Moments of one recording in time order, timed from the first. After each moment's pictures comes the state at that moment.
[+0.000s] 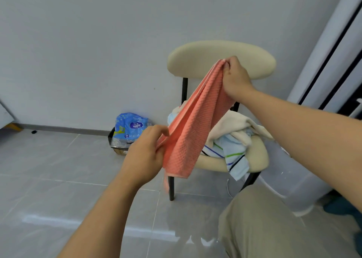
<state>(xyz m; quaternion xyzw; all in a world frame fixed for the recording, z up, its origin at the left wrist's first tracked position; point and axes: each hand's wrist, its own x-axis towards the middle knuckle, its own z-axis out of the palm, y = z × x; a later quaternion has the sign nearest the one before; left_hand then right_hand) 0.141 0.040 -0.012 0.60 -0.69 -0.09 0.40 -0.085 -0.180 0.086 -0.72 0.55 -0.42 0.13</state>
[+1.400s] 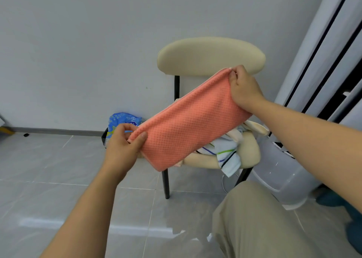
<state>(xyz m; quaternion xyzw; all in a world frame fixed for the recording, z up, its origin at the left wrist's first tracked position) 0.152 0.023 -0.014 0.65 -0.45 -0.29 0.54 -0.146 -0.167 0.066 -0.72 0.57 -0.38 0.10</state>
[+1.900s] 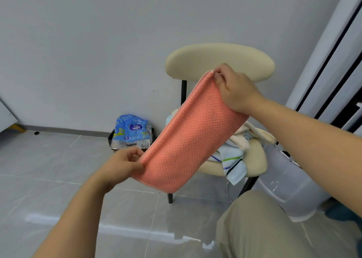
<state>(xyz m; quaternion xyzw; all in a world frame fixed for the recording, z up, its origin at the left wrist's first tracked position) 0.187 0.038 -0.019 0.69 -0.49 -0.43 0.32 -0.108 -0.137 0.101 -0.84 0.43 -0.32 0.04</state>
